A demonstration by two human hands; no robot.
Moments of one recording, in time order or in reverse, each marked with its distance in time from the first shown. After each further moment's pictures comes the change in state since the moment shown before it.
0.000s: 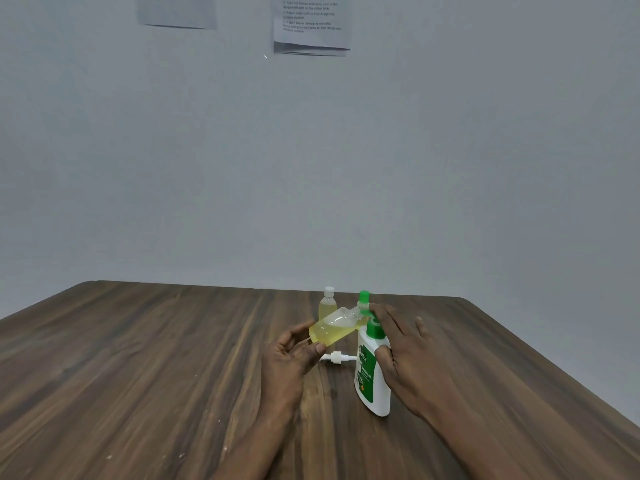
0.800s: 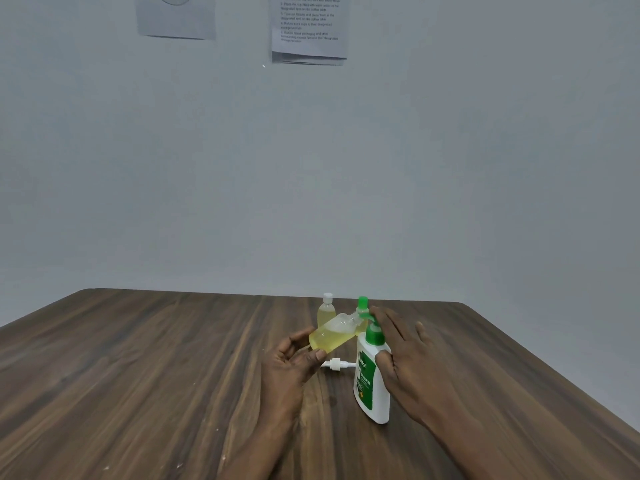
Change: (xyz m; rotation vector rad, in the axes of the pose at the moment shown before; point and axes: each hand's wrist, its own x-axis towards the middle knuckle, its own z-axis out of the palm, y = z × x) left_hand -0.003 0.002 0.004 -0.025 0.008 0.002; right_hand -0.001 0.001 -0.003 0.008 -0.002 0.004
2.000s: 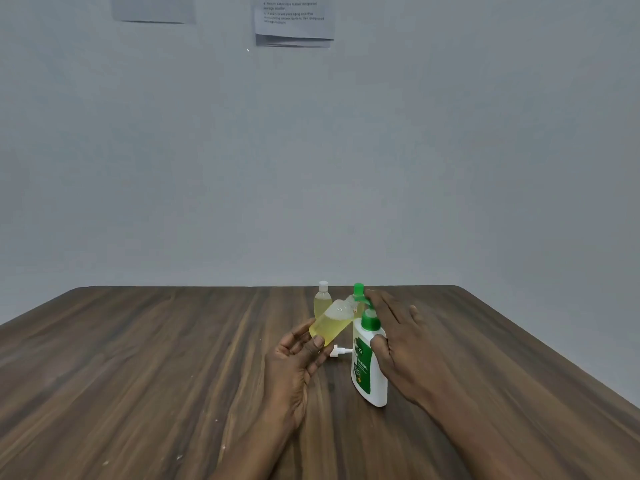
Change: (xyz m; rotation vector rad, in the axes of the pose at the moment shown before) left_hand 0.007 -0.017 0.004 -0.350 0.002 -0.225; right_hand 0.001 0.002 0.004 0.029 0.080 -0.033
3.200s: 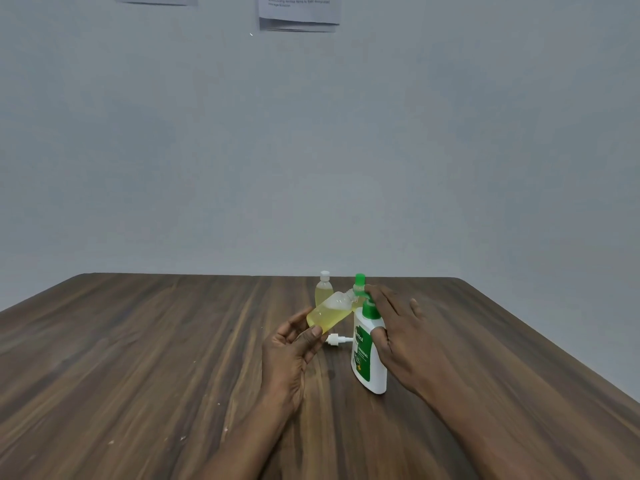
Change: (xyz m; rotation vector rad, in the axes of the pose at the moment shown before) left_hand -0.002 0.003 -0.005 0.083 0.000 0.066; right_hand -0.001 0.000 0.003 -0.058 -0.078 0.018
